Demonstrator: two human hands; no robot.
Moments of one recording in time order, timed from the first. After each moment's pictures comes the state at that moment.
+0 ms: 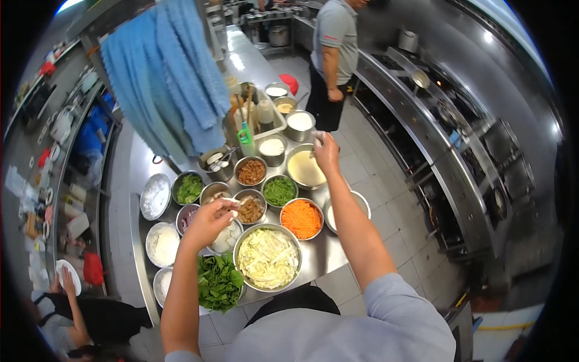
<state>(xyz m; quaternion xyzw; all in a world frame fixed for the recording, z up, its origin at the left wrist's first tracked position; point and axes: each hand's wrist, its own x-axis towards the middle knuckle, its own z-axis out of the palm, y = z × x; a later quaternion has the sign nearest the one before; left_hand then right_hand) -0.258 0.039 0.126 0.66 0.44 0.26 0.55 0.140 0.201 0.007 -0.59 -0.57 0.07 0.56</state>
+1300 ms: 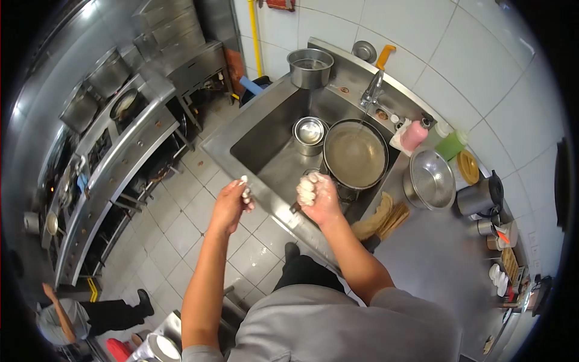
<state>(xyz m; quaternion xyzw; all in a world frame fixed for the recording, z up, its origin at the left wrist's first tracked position) 0.380 -0.627 0.079 0.59 -0.11 -0.37 0.71 0.240 -0.840 0.023 -0.10 0.02 -0.10 0.99</state>
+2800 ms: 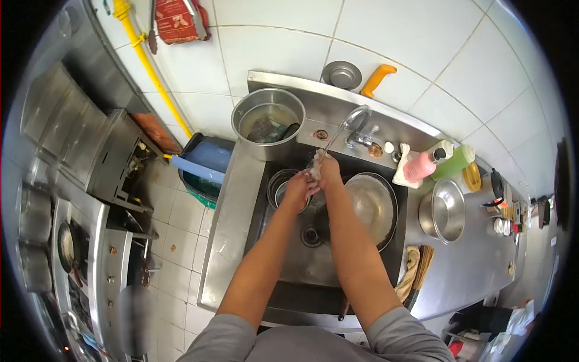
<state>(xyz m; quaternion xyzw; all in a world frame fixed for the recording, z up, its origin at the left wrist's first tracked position) 0.613 -1.122 -0.099 0.41 -0.12 -0.69 0.58 0.521 -1.238 -0.135 -0.26 0.45 -0.43 0.74</state>
